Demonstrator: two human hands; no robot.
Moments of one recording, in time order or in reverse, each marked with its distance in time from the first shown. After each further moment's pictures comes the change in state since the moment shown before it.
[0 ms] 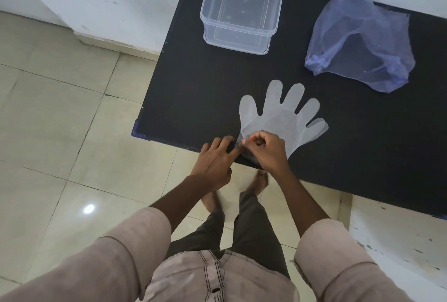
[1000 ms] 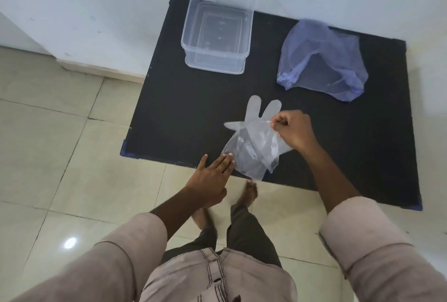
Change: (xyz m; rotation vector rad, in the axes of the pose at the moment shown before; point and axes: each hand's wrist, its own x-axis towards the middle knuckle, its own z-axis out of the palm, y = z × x) left_hand -0.001 0.011 -0.001 0.135 -0.237 0.198; right_hand 0.021 -0.030 -0.123 -0.237 0.136 -0.099
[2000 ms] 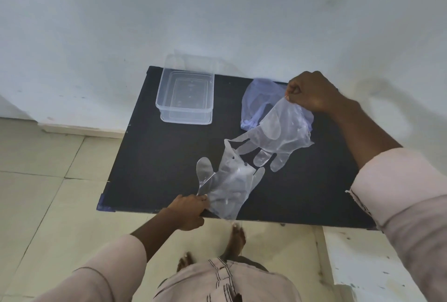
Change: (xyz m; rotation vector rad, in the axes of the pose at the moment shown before) left_hand 0.014 -0.002 -0.059 -0.030 -0.188 -0.013; right_hand 0.041 -0.041 -0.208 -0.407 0.140 -0.249
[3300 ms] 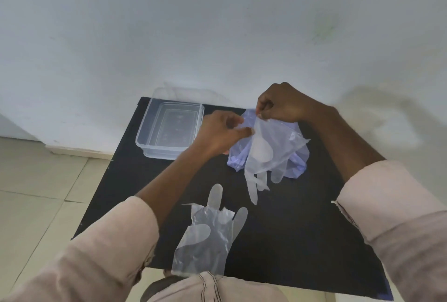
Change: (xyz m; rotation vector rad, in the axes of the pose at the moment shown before) left_hand 0.060 0.081 -0.288 -0.960 0.802 -0.049; right_hand 0.086 0.021 -0.040 0.087 -0.201 -0.240
